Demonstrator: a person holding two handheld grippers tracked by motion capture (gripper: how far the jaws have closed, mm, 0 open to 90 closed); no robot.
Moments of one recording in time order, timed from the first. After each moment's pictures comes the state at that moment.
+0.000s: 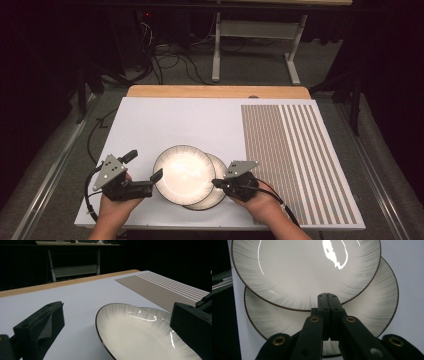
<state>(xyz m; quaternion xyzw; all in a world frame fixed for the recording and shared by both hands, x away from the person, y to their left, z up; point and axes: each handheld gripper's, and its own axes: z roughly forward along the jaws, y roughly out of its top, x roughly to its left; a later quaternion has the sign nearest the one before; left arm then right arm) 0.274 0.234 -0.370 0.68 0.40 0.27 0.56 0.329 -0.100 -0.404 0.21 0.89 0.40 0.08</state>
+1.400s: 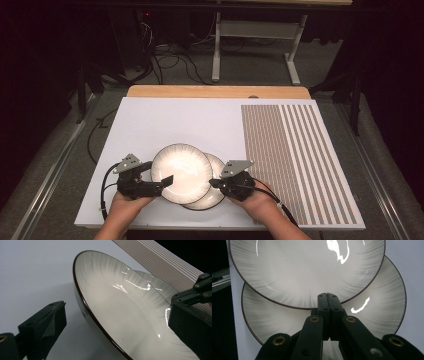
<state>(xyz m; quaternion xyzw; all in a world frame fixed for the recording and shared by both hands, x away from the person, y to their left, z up) 0.303 0.221 -0.406 0.73 0.46 0.11 0.50 0.332 -0.092 -0.406 0.20 0.90 0.39 0.08</state>
